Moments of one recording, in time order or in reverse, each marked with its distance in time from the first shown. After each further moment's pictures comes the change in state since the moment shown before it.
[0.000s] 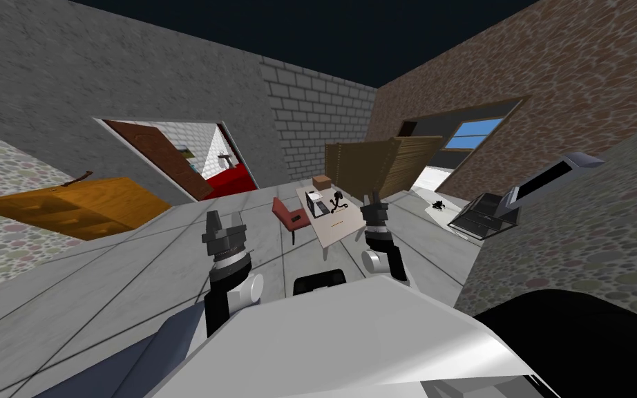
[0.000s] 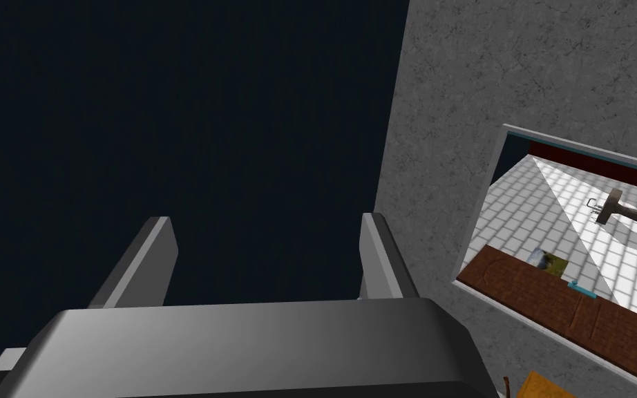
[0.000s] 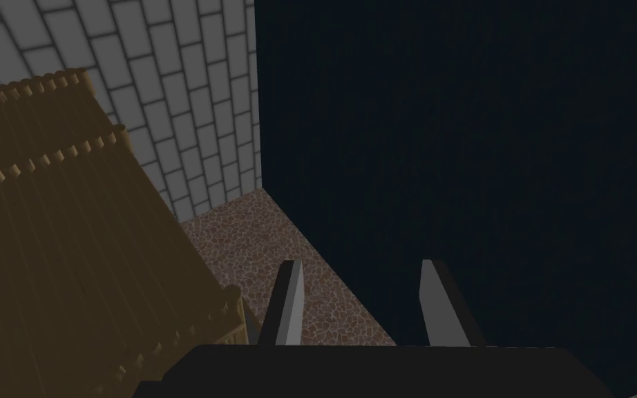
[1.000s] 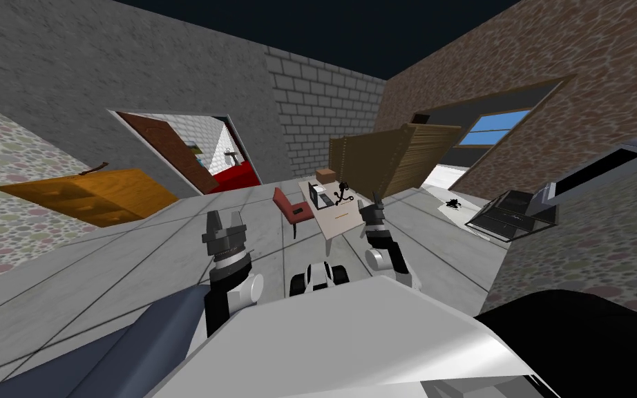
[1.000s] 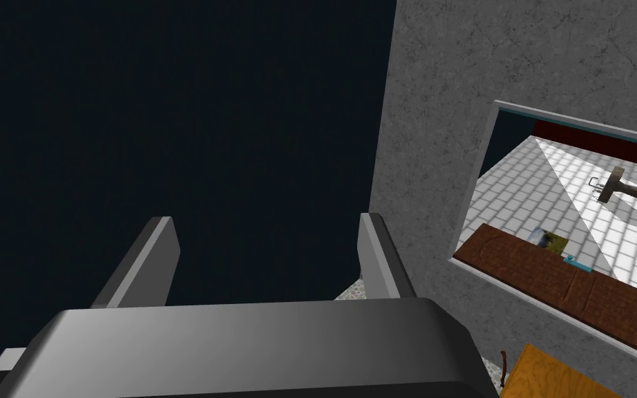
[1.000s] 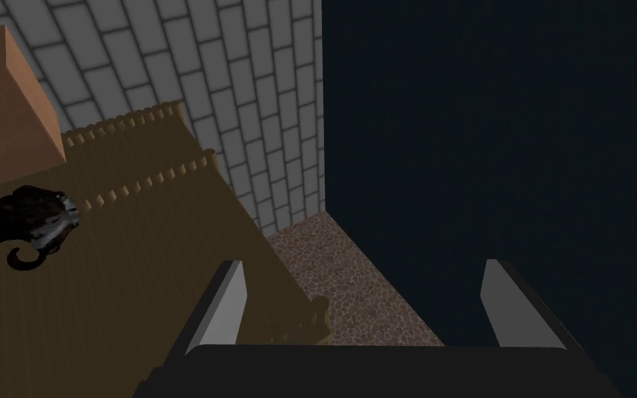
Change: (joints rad) left arm 0.000 0.000 0.000 0.000 0.000 0.000 0.000; right arm -0.039 -0.116 -0.037 0.081 -0.097 0.059 -0.042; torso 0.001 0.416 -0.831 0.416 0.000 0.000
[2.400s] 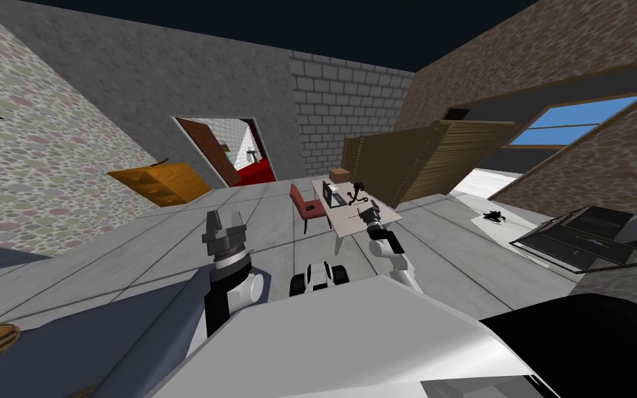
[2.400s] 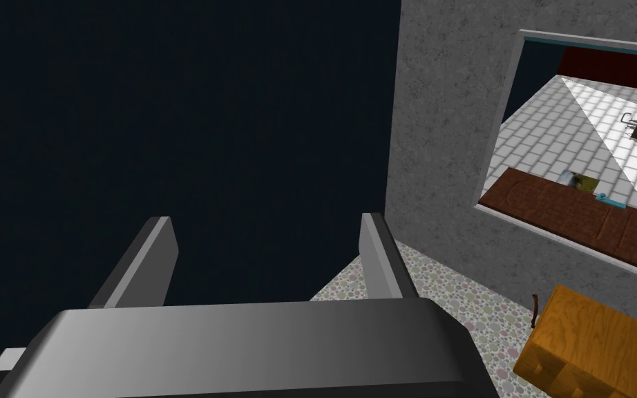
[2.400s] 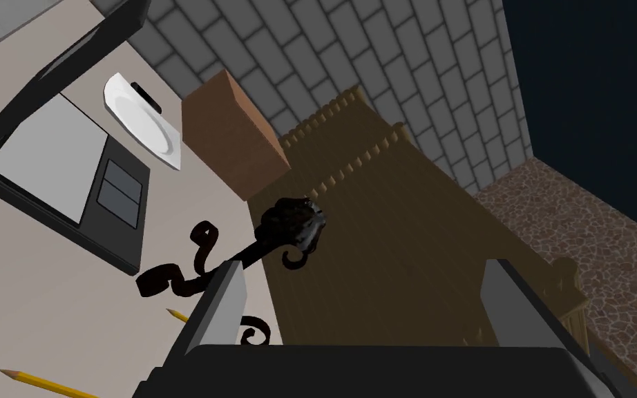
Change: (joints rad) left arm 0.000 0.000 0.000 0.000 0.000 0.000 0.000; right arm -0.163 -0.102 -0.131 0.314 -0.356 0.215 -0.151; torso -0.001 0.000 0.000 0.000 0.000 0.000
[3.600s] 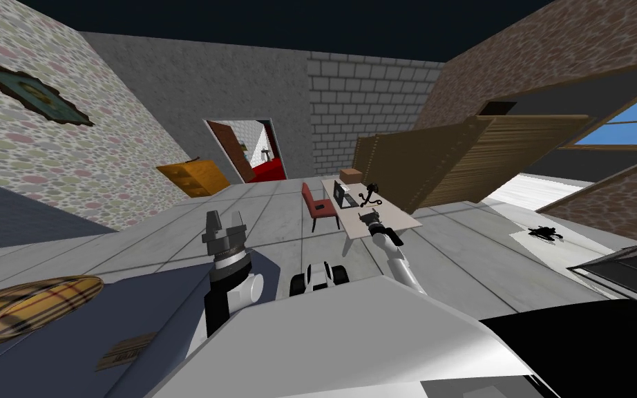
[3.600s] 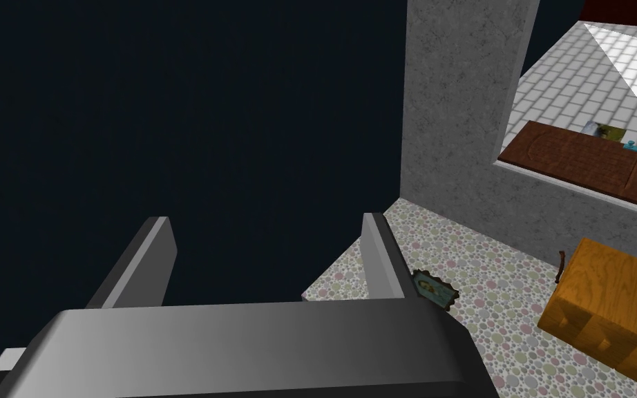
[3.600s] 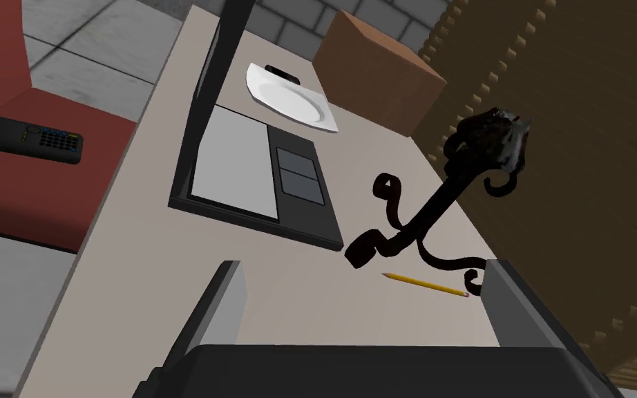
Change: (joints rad) left arm 0.000 0.000 0.000 0.000 0.000 0.000 0.000; right arm -0.158 -0.019 -0.136 0.299 -0.345 0.196 -0.146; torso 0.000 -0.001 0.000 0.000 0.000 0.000
